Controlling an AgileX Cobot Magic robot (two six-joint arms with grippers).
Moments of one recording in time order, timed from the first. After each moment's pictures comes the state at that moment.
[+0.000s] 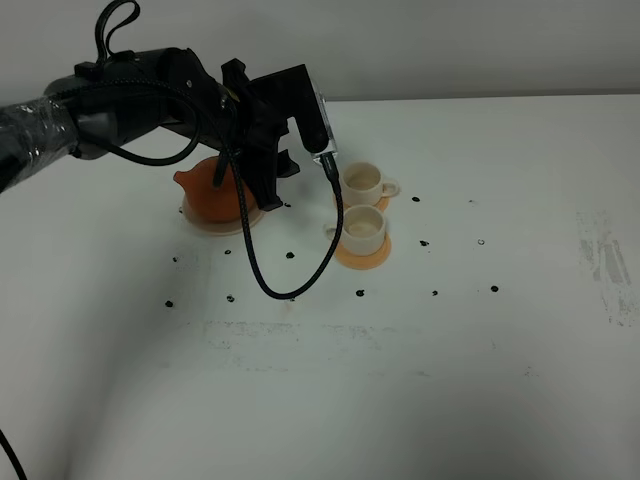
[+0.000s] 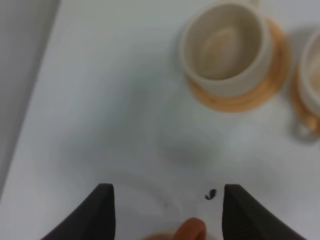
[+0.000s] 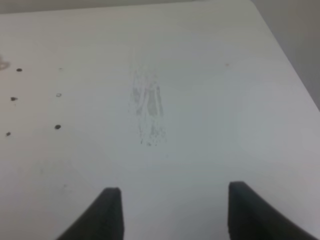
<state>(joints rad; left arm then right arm) -0.39 2.15 -1.66 -0.31 0.46 1.21 -0.08 -0.01 -0.49 -0.06 1.07 -0.01</state>
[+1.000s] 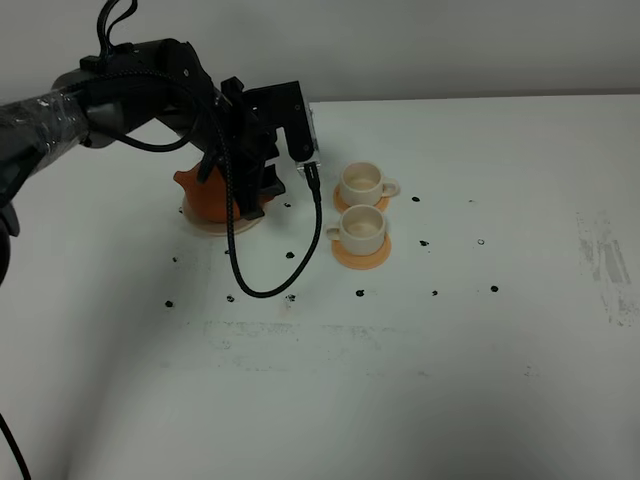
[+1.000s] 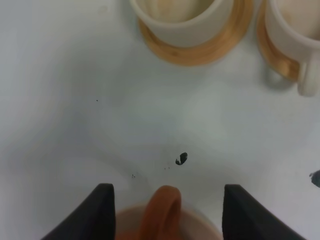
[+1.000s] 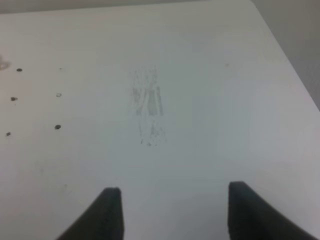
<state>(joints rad) -0.35 2.25 -1.78 -0.30 0.64 1.27 -0.08 -0.01 -0.49 -0.06 1.07 -0.01</state>
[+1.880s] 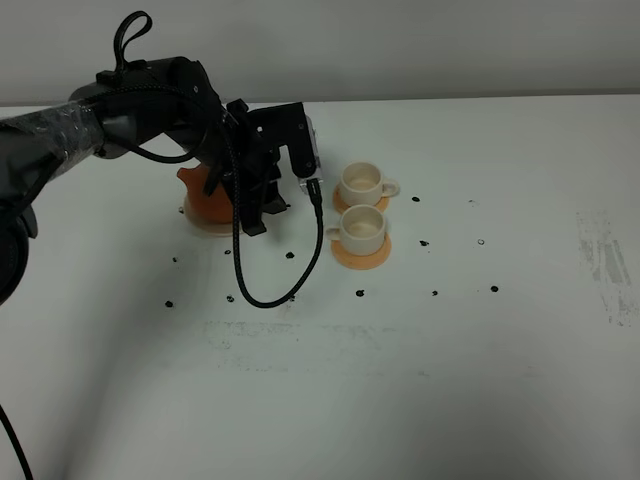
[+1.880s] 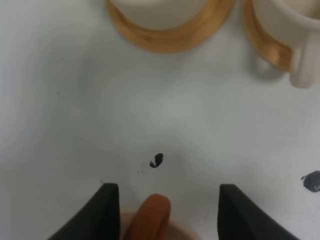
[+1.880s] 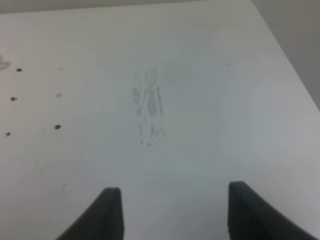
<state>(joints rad) -0.35 2.30 -1.78 -0.30 0.67 1.27 -0.08 -0.01 -0.49 -0.06 1.07 -0.01</state>
